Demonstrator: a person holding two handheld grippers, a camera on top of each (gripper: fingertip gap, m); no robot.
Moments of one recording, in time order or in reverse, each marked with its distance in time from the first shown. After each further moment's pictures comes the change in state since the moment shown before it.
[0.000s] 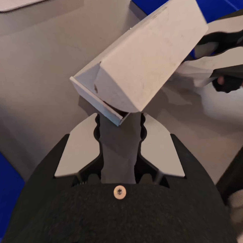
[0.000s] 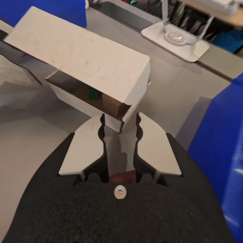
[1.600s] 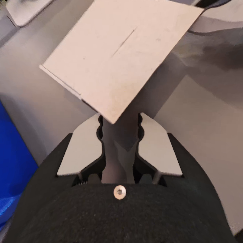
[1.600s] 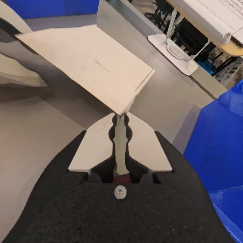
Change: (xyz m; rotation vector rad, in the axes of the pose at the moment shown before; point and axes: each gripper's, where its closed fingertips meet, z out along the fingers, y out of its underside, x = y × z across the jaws) left arm 0.010 0.048 0.008 -0.021 -0.226 0.245; right arm -0.032 0.020 -0.008 0.022 0.079 -0.227
